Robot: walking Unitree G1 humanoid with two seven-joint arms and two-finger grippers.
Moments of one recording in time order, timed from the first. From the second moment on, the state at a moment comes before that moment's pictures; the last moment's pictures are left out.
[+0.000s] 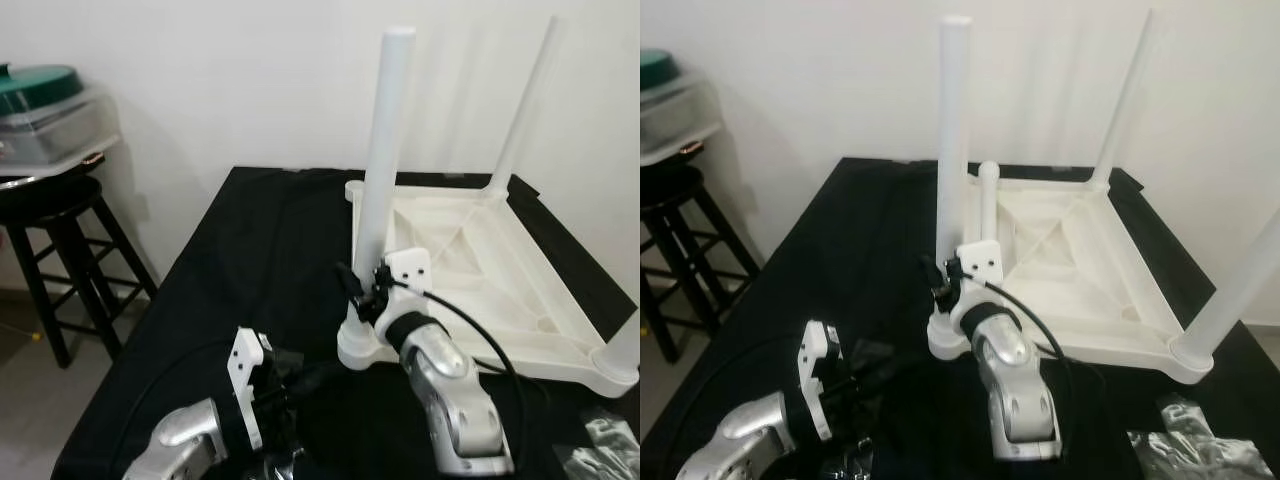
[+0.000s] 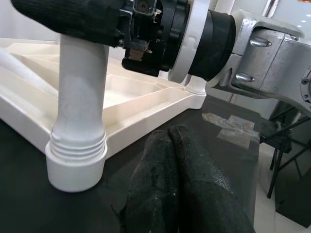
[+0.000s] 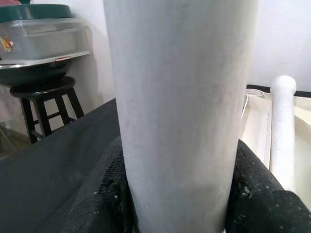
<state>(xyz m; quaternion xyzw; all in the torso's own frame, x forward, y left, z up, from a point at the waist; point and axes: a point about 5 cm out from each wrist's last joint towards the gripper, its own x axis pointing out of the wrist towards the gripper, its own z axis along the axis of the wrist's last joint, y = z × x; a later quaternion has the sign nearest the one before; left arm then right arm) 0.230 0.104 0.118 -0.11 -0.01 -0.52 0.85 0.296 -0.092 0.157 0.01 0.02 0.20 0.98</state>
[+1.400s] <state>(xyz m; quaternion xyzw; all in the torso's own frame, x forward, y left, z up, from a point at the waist) 0.233 0.101 0.121 -0.11 -0.02 -0.51 0.85 0.327 -0.119 0.191 -0.01 -0.01 0.52 0.85</state>
